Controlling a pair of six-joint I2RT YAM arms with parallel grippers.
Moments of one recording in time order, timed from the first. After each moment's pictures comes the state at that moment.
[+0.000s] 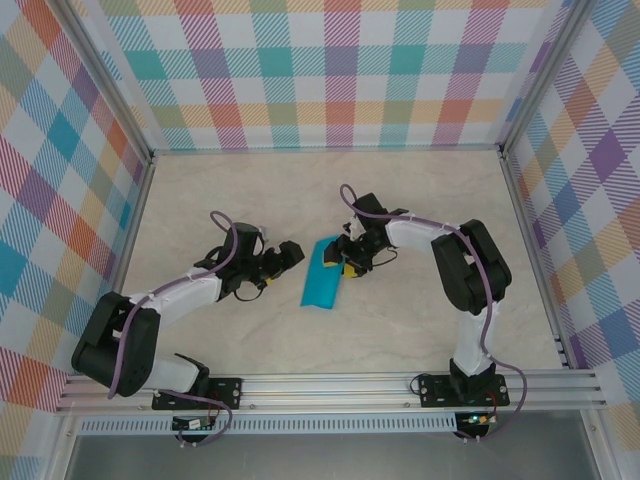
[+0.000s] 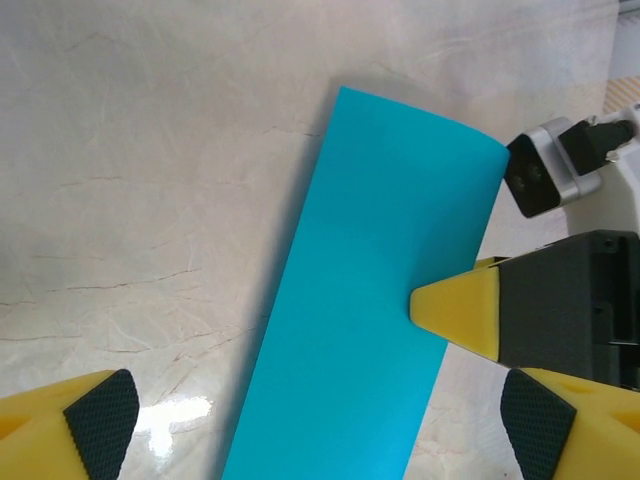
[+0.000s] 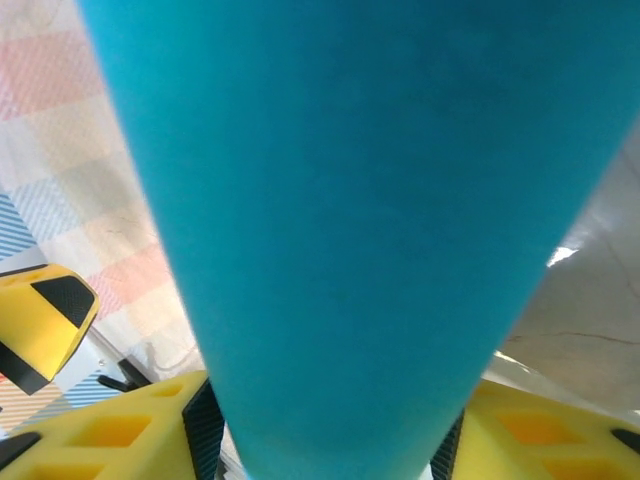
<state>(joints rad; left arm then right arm) -0.42 1.38 0.65 -0.06 0.38 -0.92 0.53 1.95 1.24 -0.52 -0.65 0.71</state>
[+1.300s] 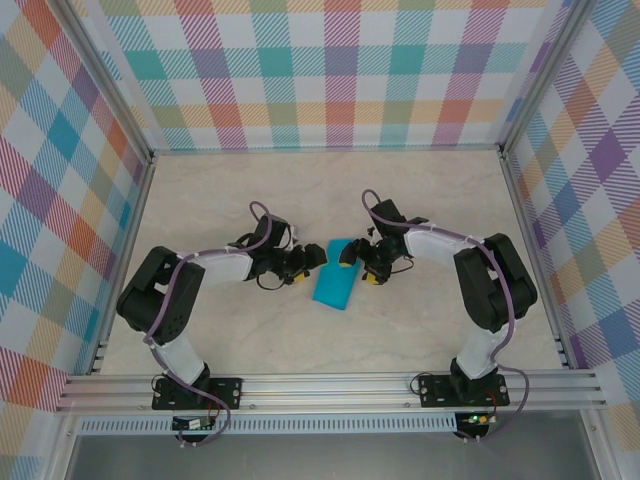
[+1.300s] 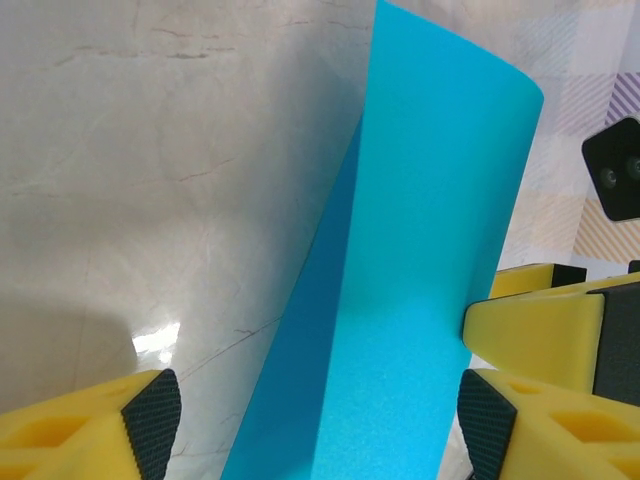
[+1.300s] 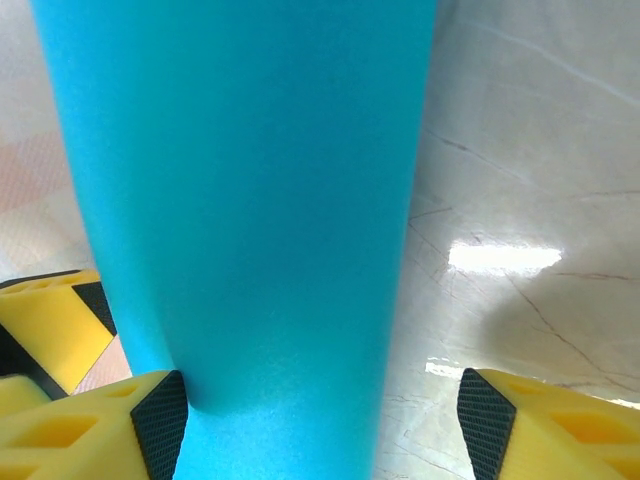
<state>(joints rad) -0.50 1.72 0.85 0.00 0.55 -0.87 0.49 1.78 1.06 -0.50 -0.49 0.85</state>
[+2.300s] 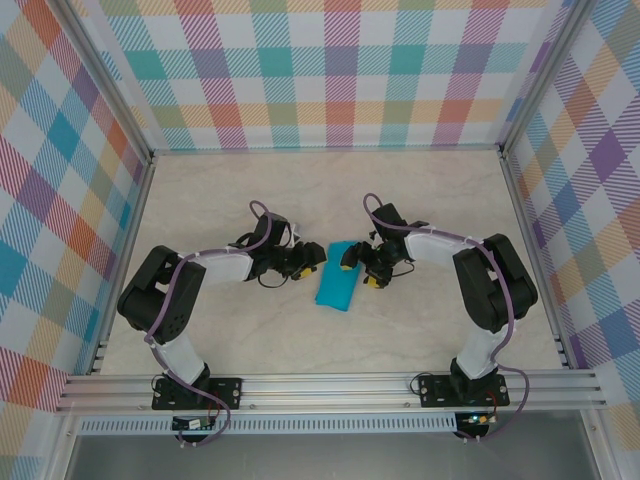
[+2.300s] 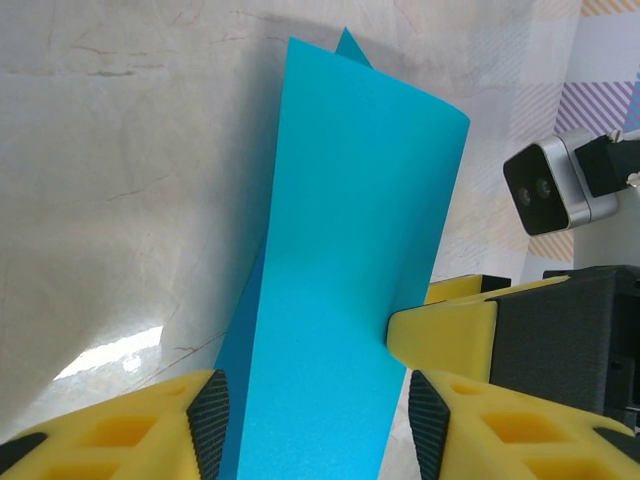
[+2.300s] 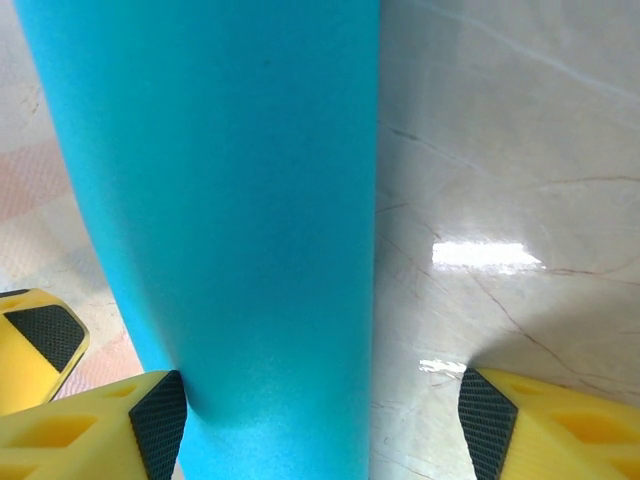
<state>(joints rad) -0.50 1.73 0.84 0.08 0.59 -0.94 0.49 1.78 1.02 -0.47 -0.48 0.87</state>
